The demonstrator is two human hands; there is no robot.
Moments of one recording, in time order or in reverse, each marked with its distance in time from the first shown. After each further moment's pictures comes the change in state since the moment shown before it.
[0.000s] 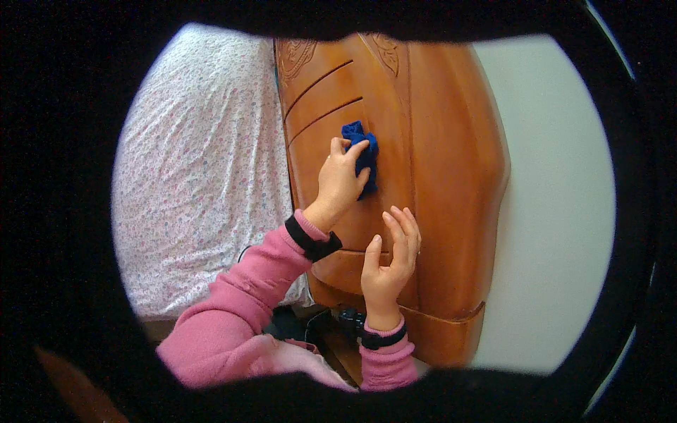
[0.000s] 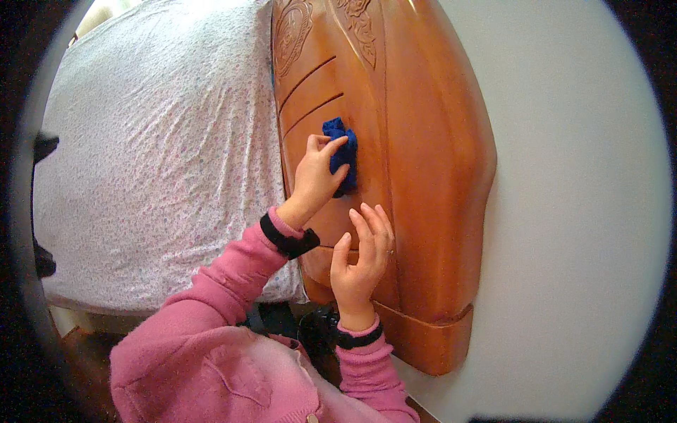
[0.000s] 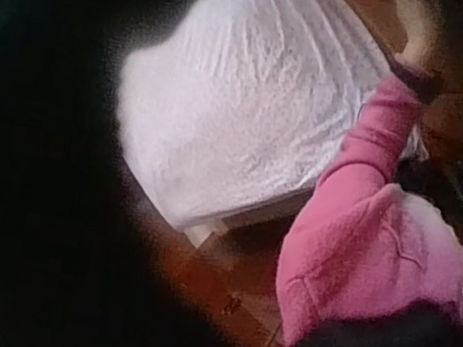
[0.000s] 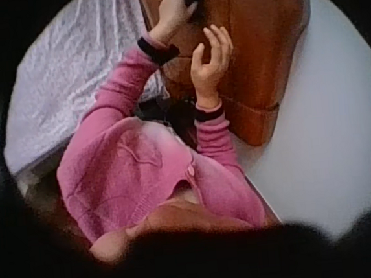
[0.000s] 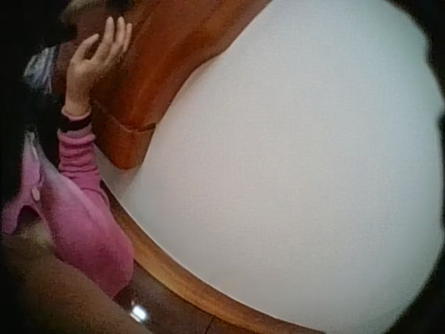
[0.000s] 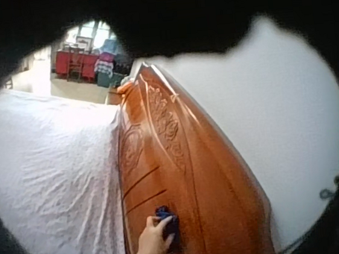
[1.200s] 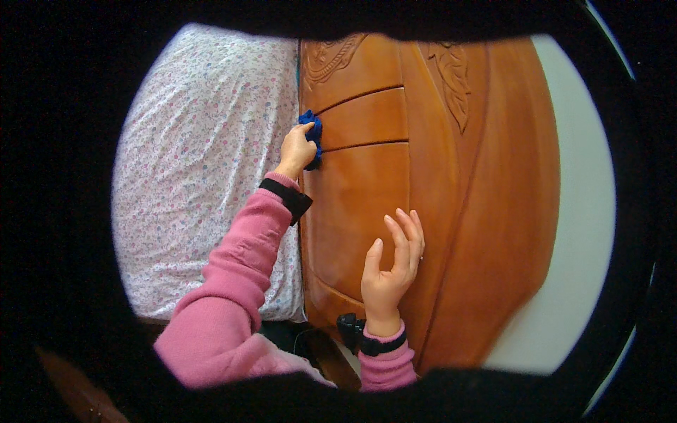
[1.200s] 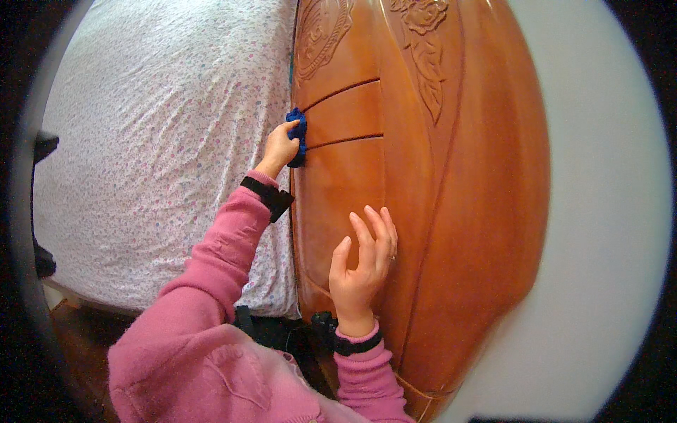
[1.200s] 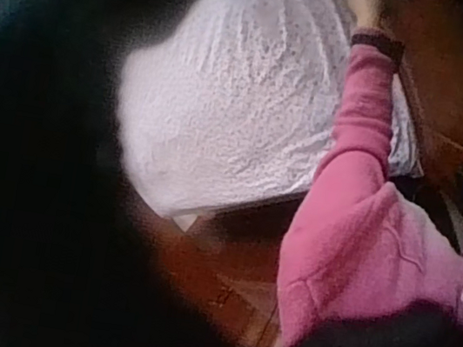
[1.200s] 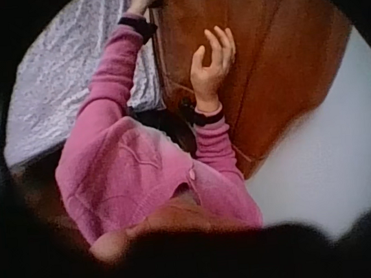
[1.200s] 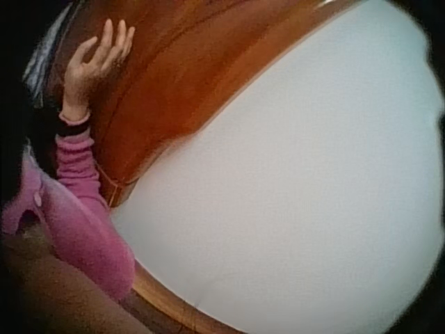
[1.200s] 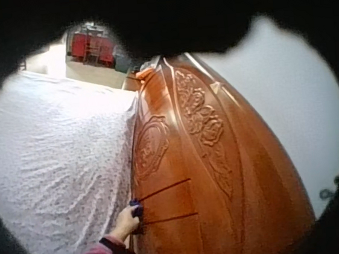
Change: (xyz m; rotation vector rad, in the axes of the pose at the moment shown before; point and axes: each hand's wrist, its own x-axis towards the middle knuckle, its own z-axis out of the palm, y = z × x) left_hand 0.113 -0.249 0.012 0.039 0.036 -0.434; right_hand 0.068 0.025 0.092 -0.031 -0.167 -0.005
